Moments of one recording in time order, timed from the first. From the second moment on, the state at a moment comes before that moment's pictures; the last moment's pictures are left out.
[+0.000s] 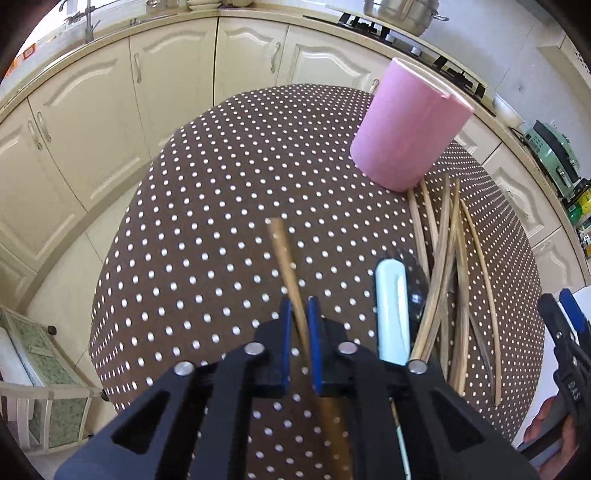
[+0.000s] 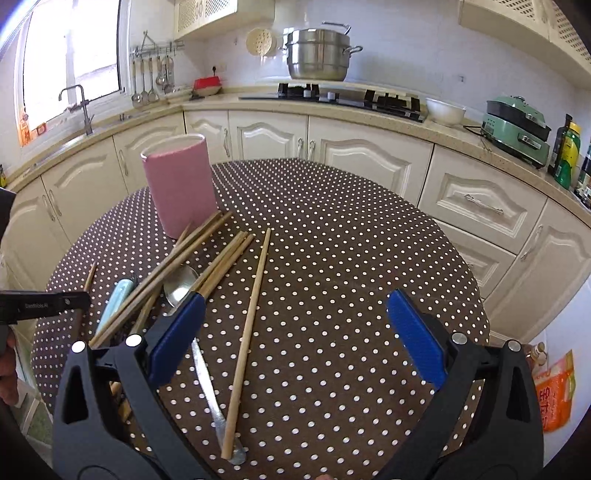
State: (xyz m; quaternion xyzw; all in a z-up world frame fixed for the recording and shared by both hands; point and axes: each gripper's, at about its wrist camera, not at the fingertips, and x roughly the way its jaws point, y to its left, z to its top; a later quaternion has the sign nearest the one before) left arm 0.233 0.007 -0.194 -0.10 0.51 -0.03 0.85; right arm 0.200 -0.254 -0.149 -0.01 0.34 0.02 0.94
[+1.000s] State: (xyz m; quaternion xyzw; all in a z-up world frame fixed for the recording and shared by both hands) left arm 0.252 0.011 -0.189 -0.03 0.54 -0.07 0.83; right arm 0.329 -0.216 -0.178 -0.05 0.60 0.12 0.79
